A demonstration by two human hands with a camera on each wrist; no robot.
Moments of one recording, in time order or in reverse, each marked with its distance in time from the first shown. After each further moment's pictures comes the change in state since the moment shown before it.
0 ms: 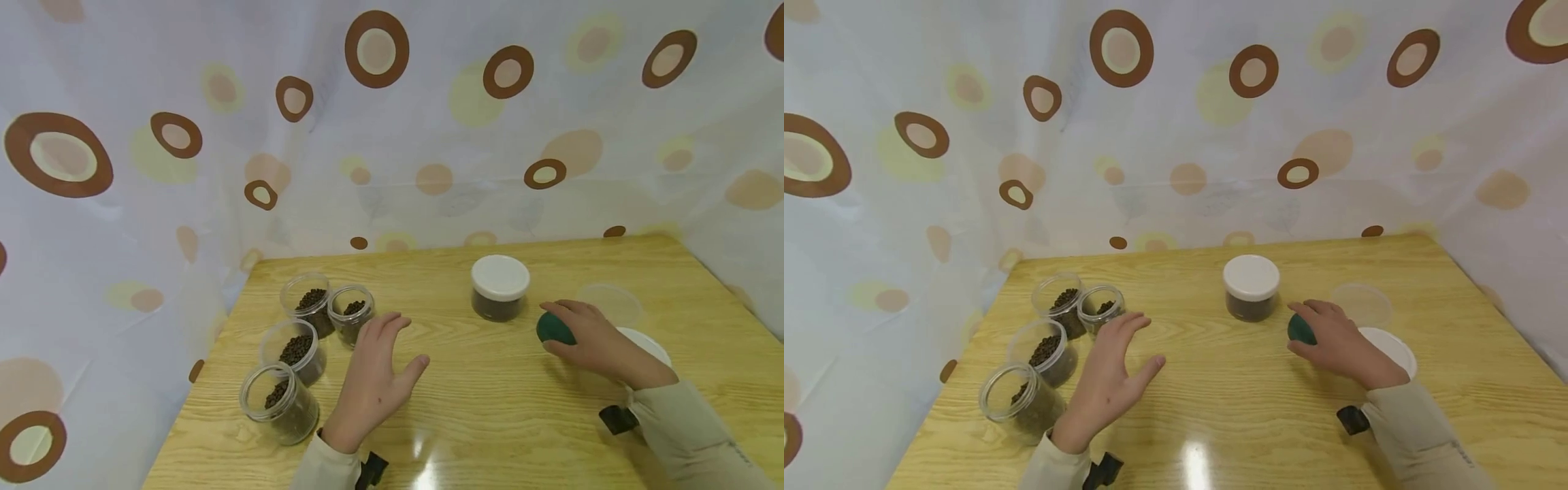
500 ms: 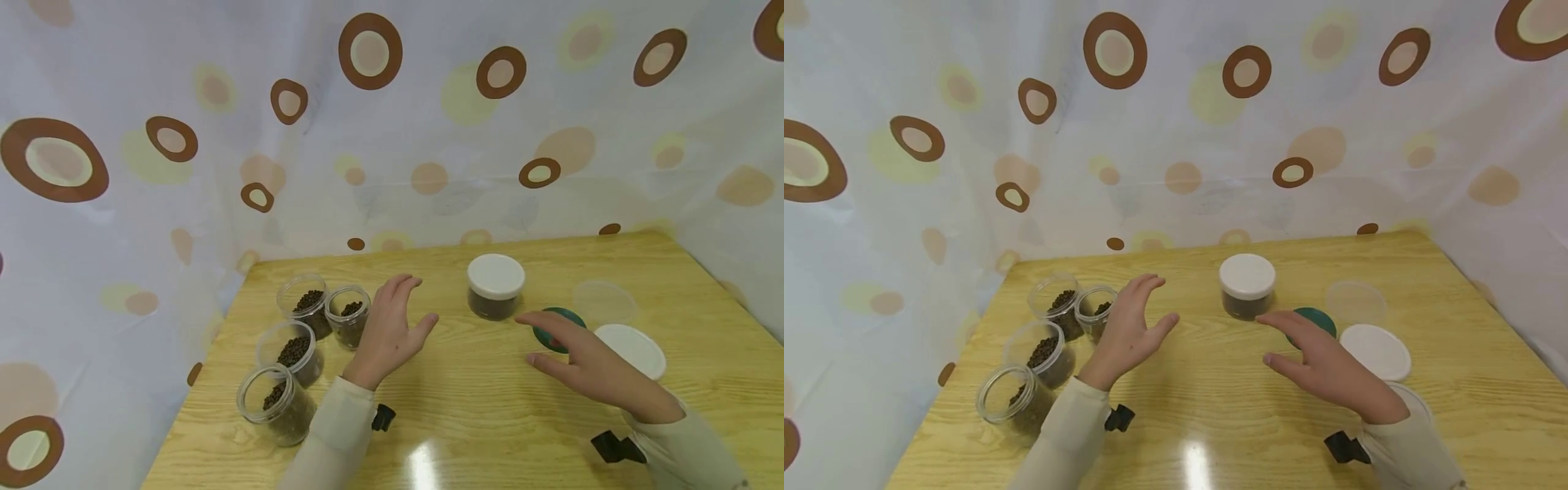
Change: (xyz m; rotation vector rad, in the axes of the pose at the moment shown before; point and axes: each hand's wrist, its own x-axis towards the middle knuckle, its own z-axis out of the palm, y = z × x) left_hand 0.060 -0.006 0.016 -0.021 -0.032 0.063; right_hand -0.034 -0.052 -0.008 0.266 0.098 -0.202
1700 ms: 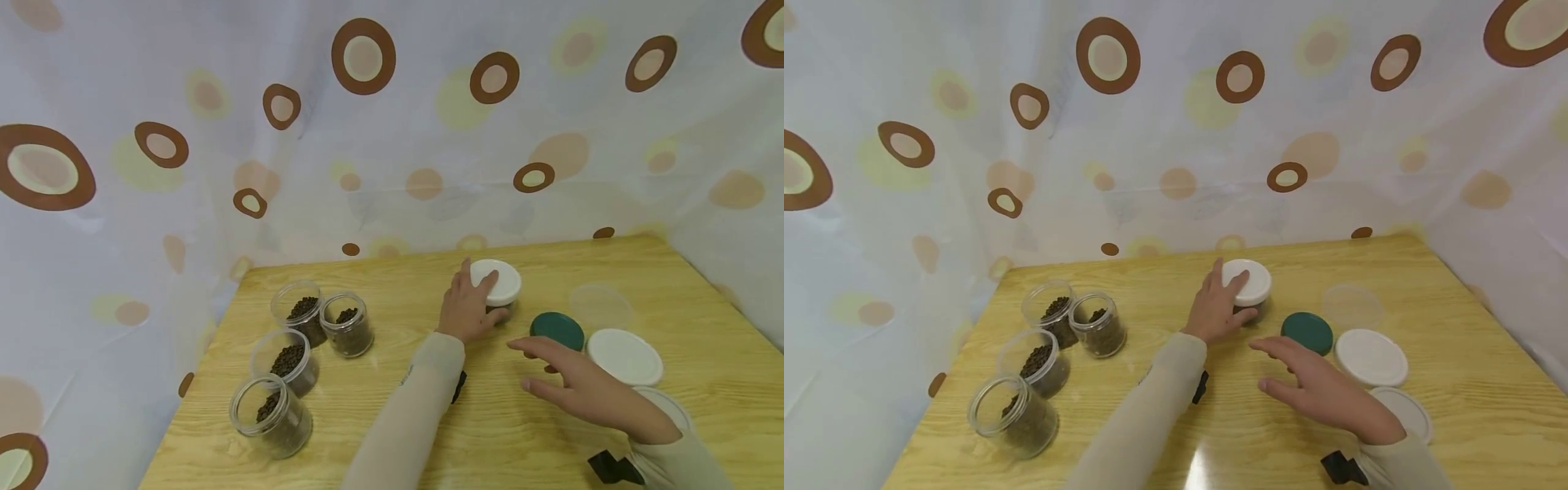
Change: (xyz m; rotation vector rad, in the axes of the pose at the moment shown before) left_hand 0.093 0.003 0.145 0.296 -0.201 -0.048; right_hand -0.011 0.006 0.013 0.027 -0.069 0.028
